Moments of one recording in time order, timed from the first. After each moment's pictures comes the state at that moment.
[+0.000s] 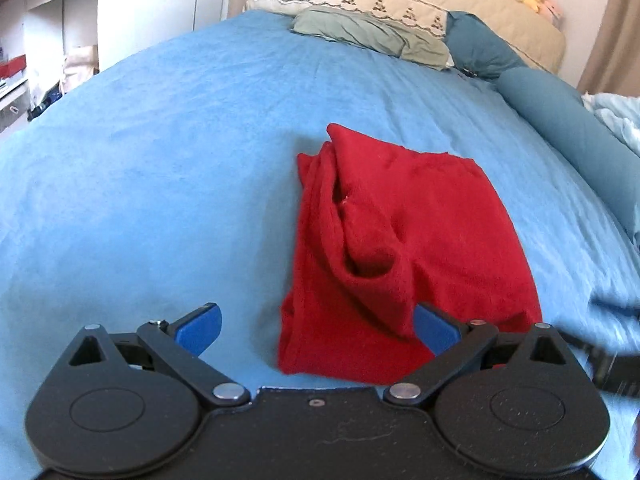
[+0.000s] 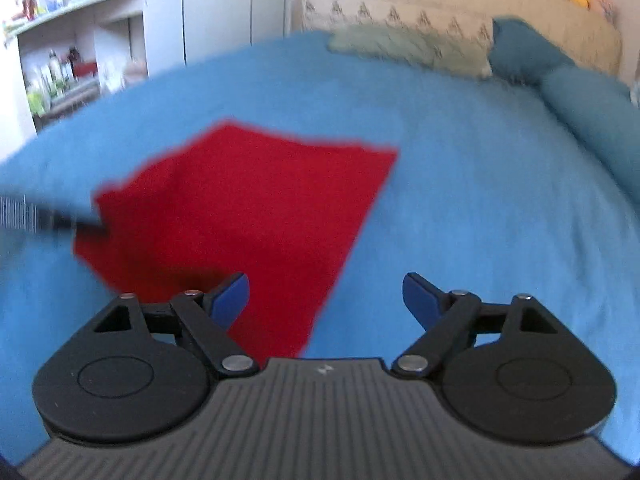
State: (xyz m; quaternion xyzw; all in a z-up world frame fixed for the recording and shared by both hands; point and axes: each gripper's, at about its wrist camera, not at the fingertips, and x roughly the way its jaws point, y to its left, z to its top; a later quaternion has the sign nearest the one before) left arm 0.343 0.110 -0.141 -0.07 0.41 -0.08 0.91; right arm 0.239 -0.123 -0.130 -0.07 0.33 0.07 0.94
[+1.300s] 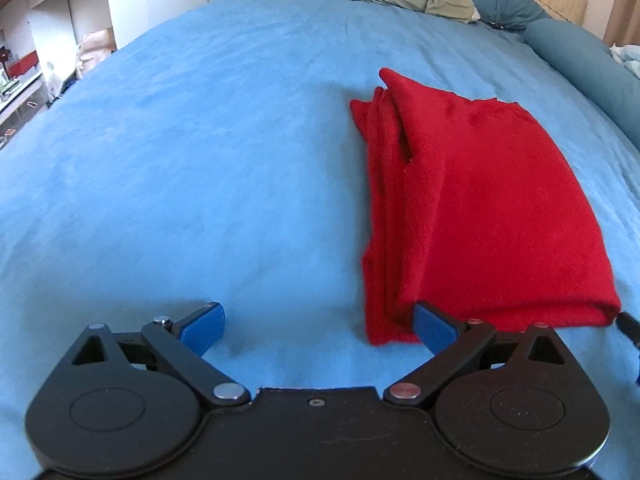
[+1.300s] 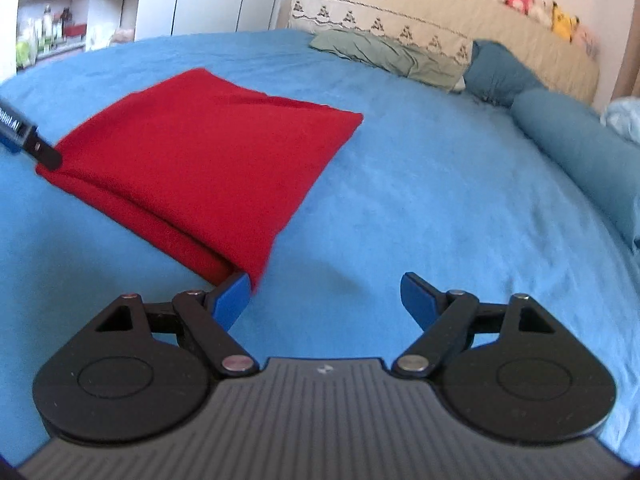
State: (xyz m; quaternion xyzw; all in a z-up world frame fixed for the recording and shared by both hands) left arm 0.341 0.135 -0.160 0.00 0.46 -0.04 0.89; right arm 0.206 -0.152 -0.172 -0.14 0.30 0.03 0.94
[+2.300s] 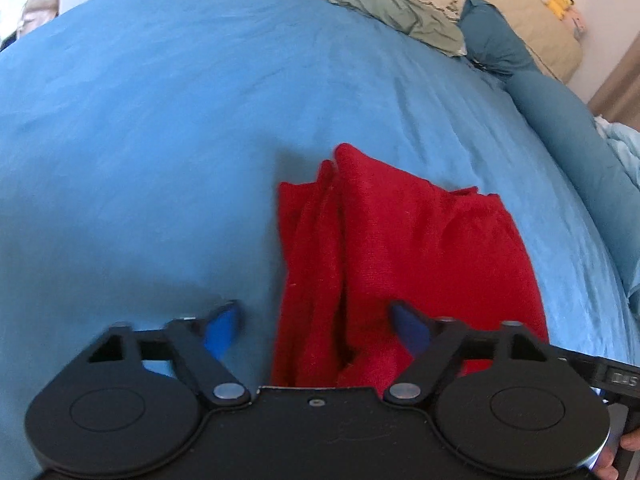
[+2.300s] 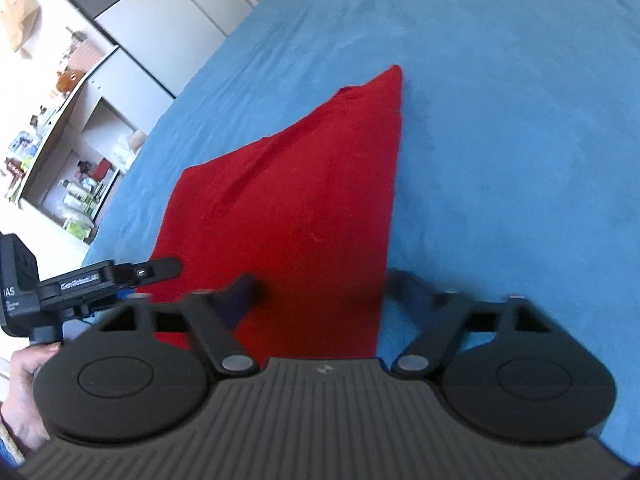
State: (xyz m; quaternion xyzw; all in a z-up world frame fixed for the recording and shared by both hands) left arm 0.474 0.112 -0.165 -0.13 0.47 -0.12 0.87; right arm 0.381 -0.192 -0.160 0.22 0.43 0.15 0.86
